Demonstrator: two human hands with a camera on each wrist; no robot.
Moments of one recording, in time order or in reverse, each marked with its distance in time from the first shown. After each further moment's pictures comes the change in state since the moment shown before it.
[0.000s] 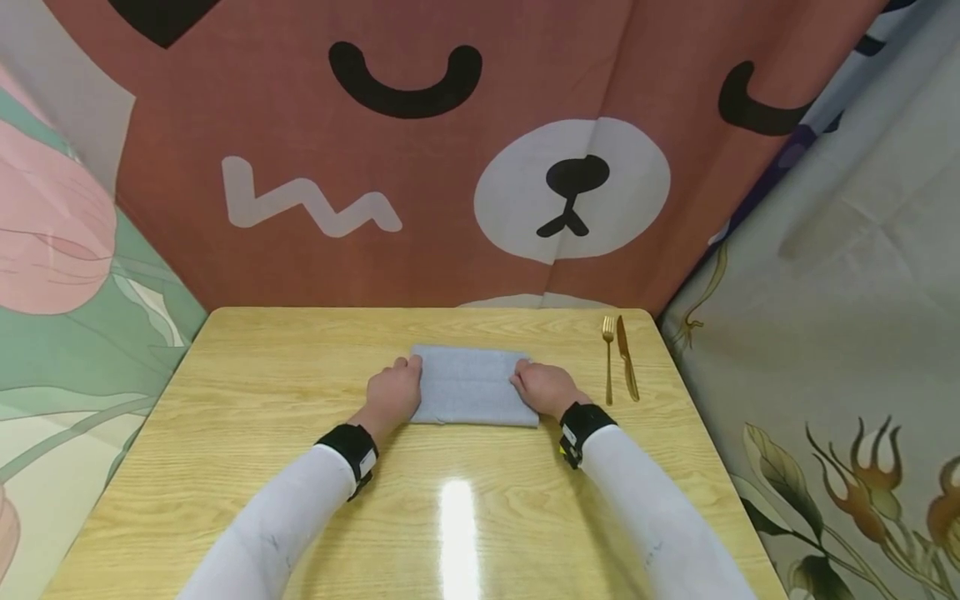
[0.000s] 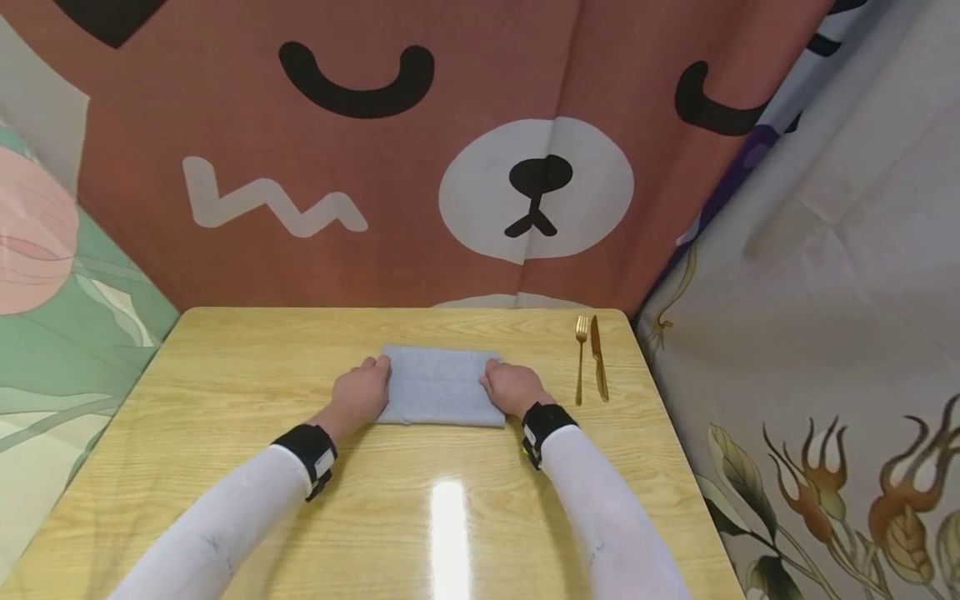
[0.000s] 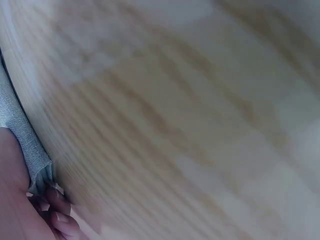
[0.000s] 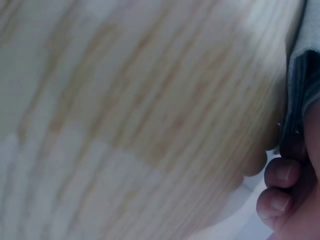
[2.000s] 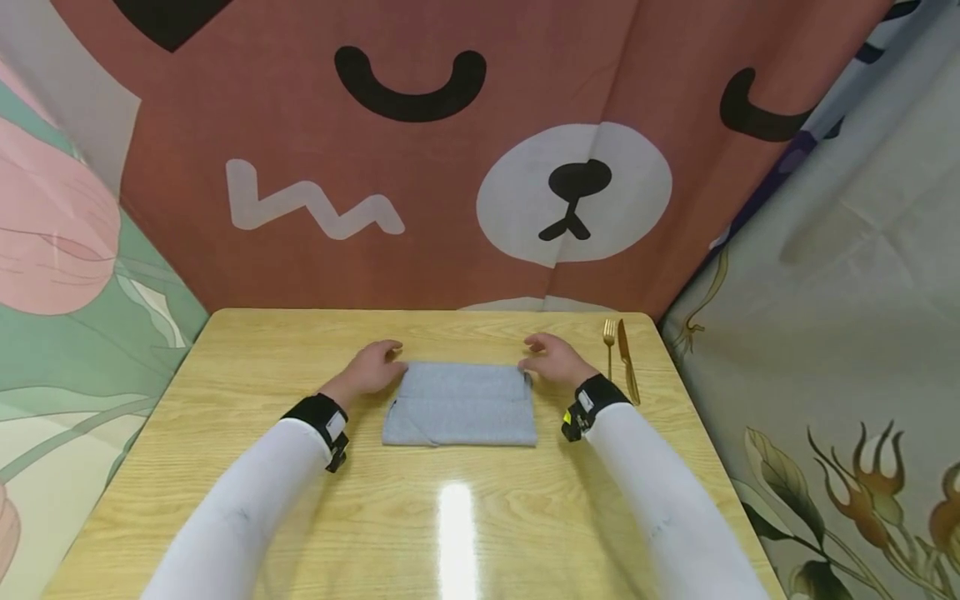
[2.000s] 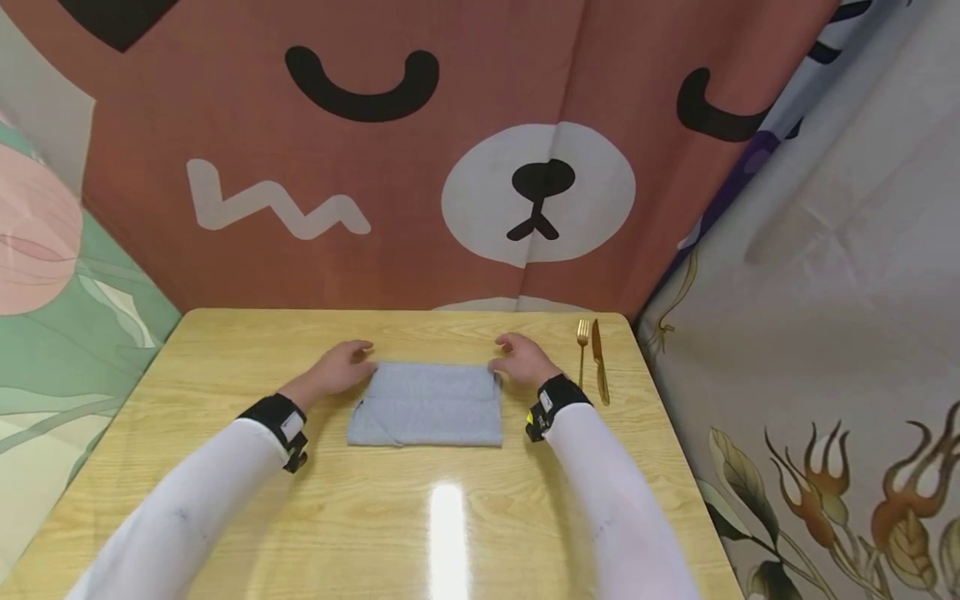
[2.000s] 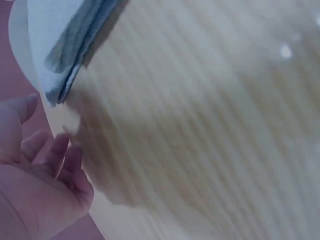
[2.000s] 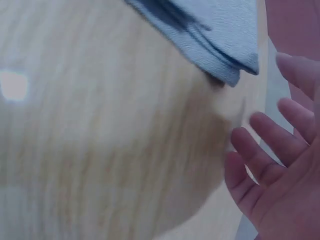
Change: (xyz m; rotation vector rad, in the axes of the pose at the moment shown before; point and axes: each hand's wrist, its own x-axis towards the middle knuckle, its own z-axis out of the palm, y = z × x) left_hand 0.024 -0.065 -0.034 -0.566 -0.133 0.032; right_hand 0.019 0.034 -0.035 0.749 -0.031 0.204
